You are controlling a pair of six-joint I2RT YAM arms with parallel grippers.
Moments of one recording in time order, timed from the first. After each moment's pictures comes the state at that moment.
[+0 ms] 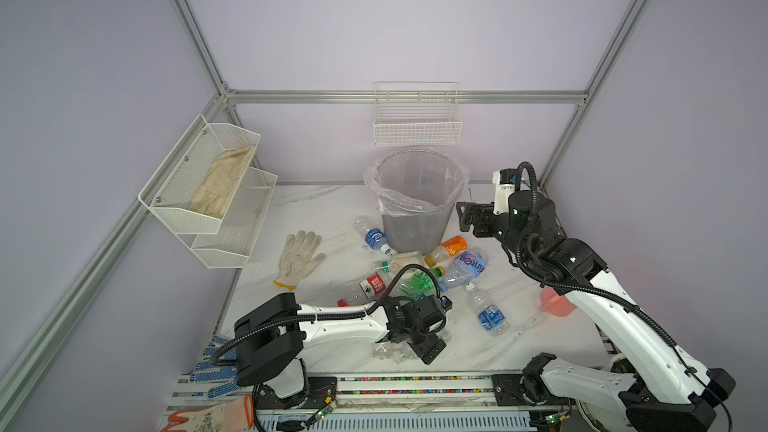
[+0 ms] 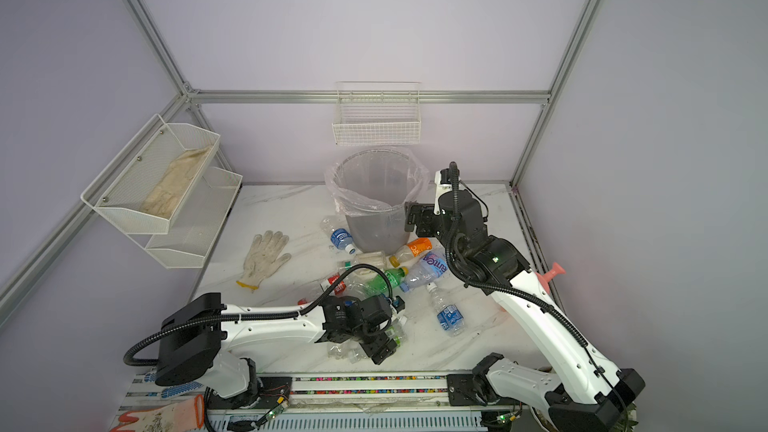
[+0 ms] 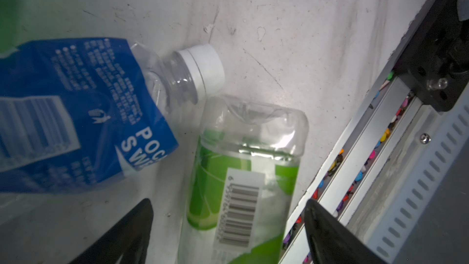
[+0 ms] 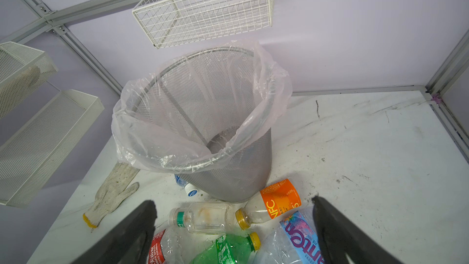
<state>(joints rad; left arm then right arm) -1.21 1.60 0.97 -0.49 0.02 -0.33 0.62 1.12 1.33 -0.59 0.27 0.40</state>
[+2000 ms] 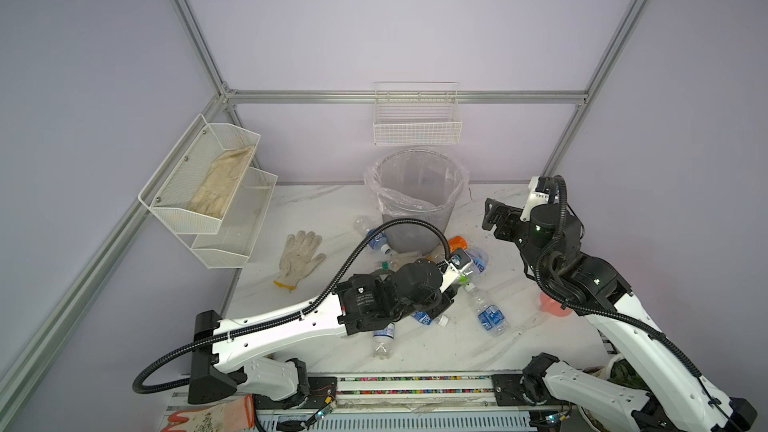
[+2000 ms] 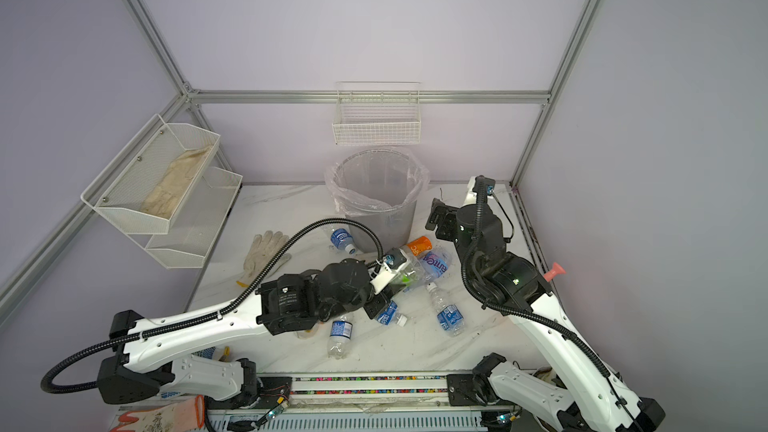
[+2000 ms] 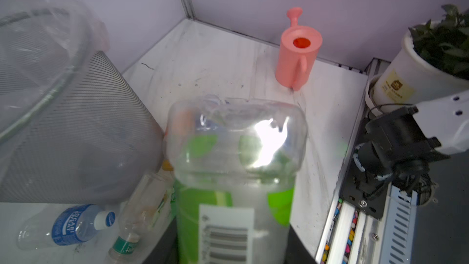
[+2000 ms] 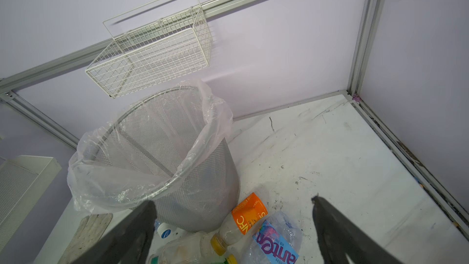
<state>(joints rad) -1.21 1.31 1.32 -0.49 -0.32 -0.03 0.61 0.98 1.25 -0.59 0.53 0.50</state>
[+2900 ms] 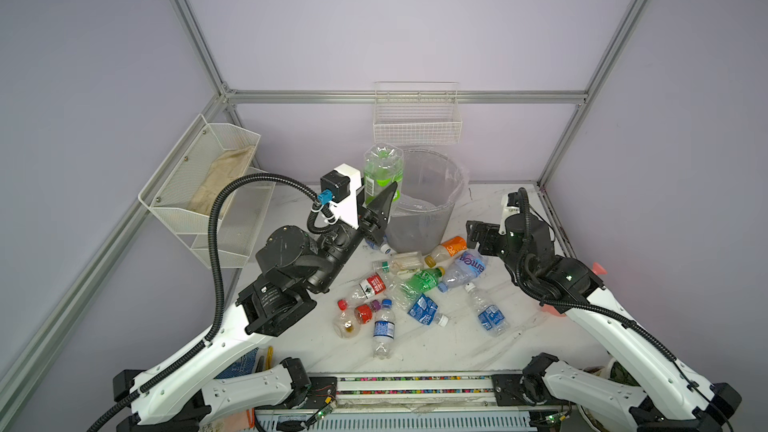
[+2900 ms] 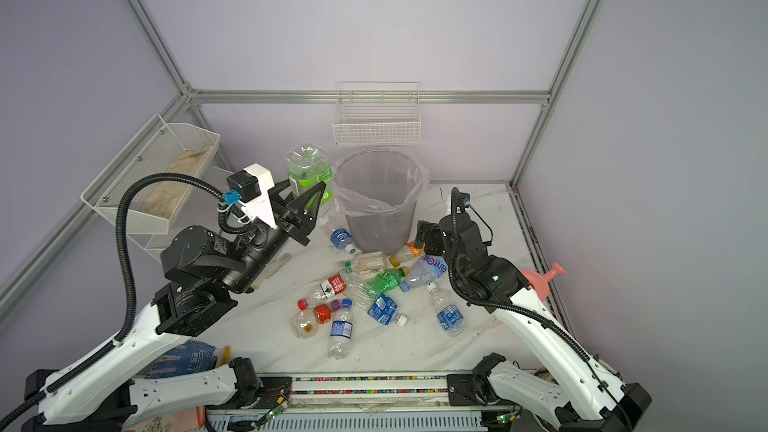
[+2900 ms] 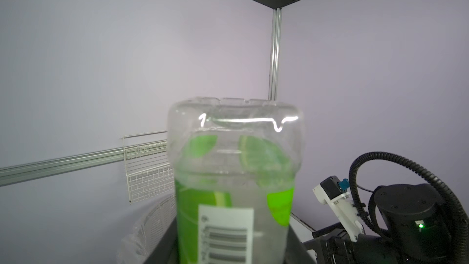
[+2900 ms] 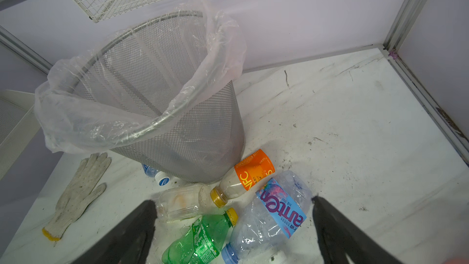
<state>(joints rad) -0.96 0.99 1.33 0.02 -0.37 0.09 0.61 1.01 1.12 -0.59 0.38 0.51</state>
